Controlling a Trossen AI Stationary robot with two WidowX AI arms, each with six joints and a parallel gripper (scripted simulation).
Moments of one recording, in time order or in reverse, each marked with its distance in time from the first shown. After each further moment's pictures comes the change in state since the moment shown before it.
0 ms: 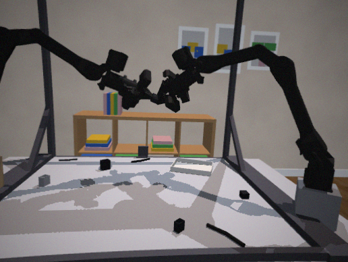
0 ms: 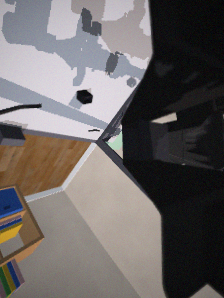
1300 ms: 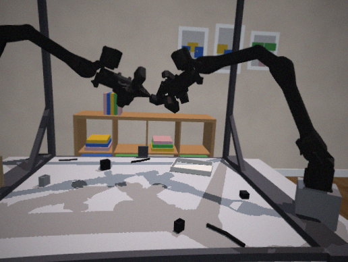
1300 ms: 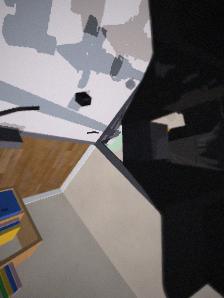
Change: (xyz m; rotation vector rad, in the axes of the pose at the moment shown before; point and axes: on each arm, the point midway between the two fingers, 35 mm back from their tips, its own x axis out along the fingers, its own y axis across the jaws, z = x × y) left arm 0.003 -0.004 -0.003 -0.004 0.007 -0.010; right arm -0.023 0.002 0.000 0.001 0.000 0.004
